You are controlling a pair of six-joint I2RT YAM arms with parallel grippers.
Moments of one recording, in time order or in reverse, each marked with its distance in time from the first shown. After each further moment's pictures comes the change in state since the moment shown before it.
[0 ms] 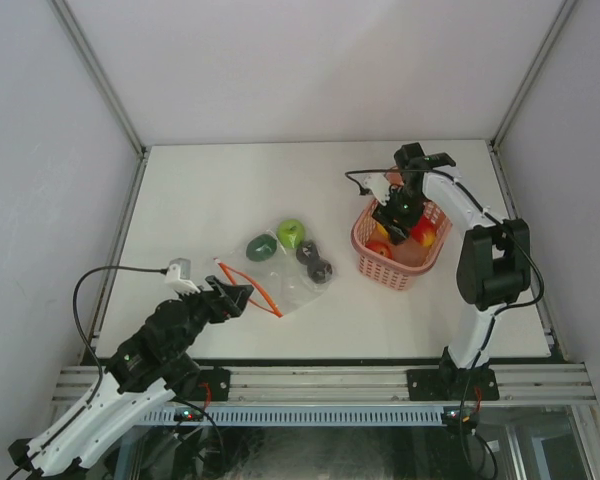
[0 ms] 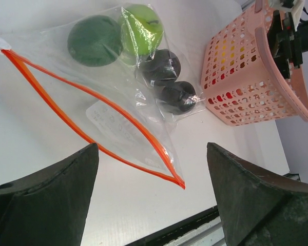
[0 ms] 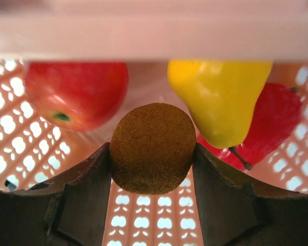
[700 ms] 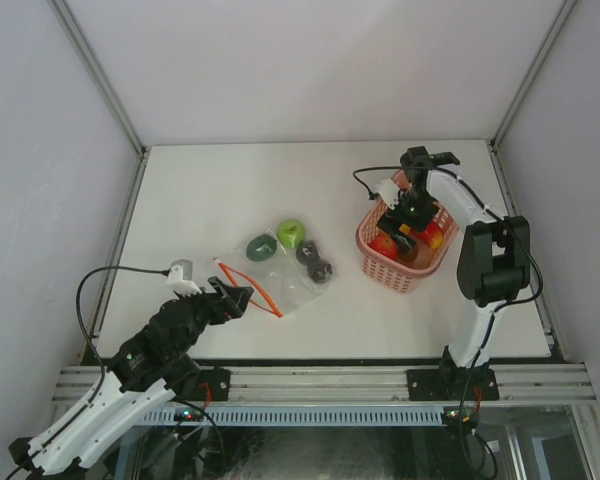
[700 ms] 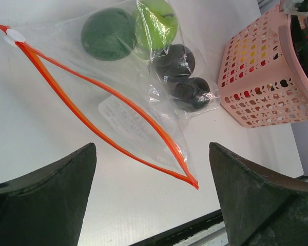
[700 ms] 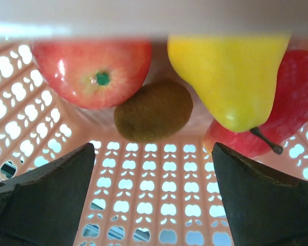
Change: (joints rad) left arm 0.000 -0.006 -0.019 -0.032 -0.021 0.000; right arm -0.040 0.048 0.010 -0.124 0.104 0.058
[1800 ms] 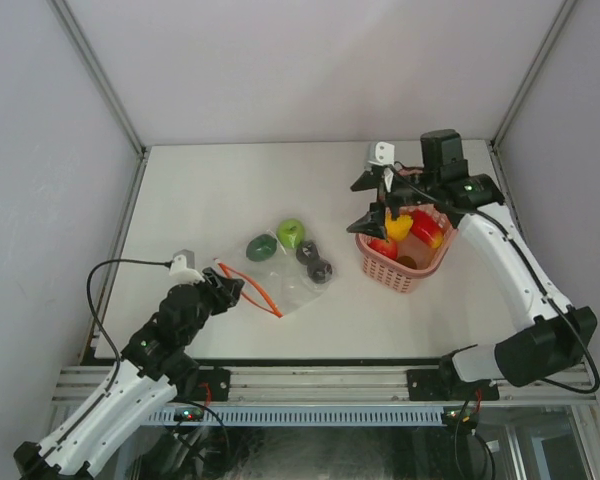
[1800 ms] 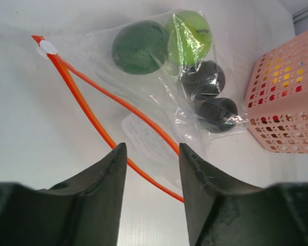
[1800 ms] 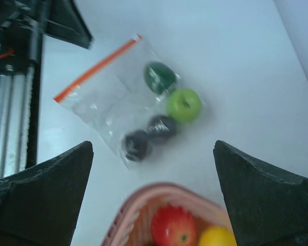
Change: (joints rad) left arm 0.153 0.183 -0.016 0.133 0.049 0.014; right arm 0.114 -0.532 -0.126 0.443 -0.800 0.070
